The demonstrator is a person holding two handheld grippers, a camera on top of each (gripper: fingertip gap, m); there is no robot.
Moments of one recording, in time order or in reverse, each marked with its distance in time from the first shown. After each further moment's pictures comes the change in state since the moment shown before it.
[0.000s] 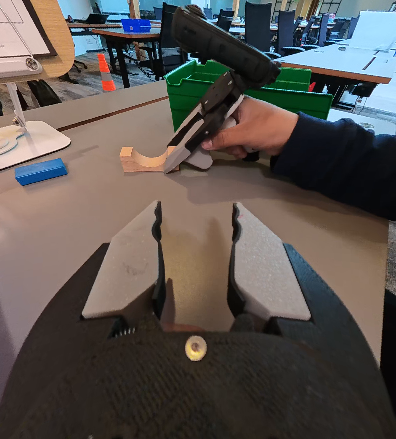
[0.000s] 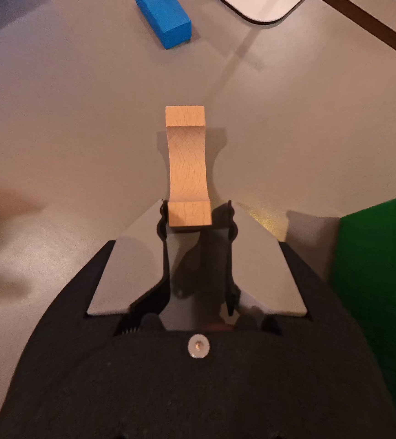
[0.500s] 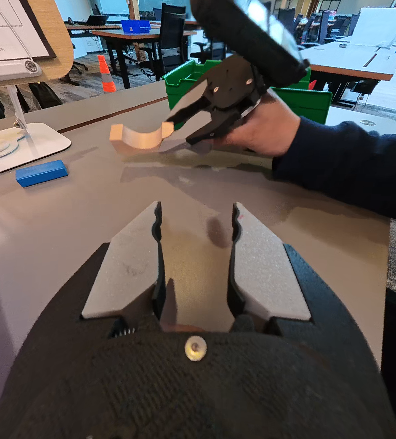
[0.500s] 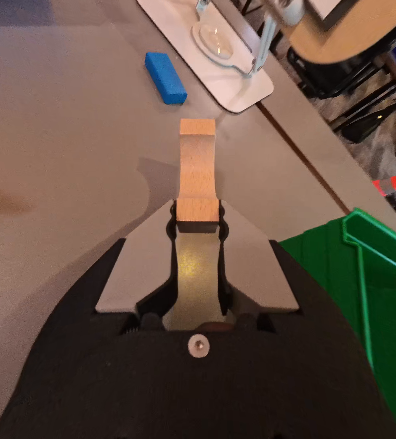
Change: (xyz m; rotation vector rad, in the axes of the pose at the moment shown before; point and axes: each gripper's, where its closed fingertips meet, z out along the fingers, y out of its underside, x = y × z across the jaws) left arm 0.001 0.000 -0.001 0.000 -0.002 0.011; right arm -0.005 -0.035 -0.033 0.158 0.268 -0.300
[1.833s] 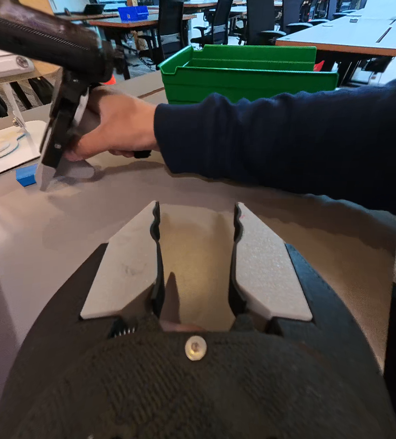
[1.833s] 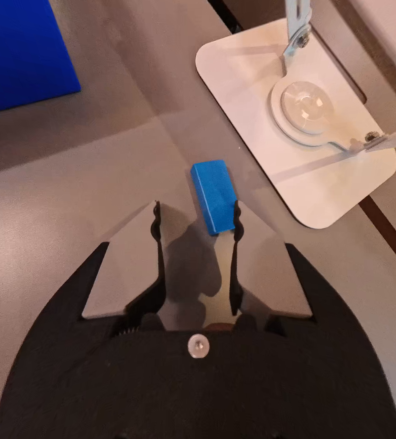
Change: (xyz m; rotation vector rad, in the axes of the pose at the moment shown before) left arm 0.004 0.006 0.003 -0.047 -0.014 0.045; right arm -0.055 -0.091 0.143 -0.056 -0.330 0.030
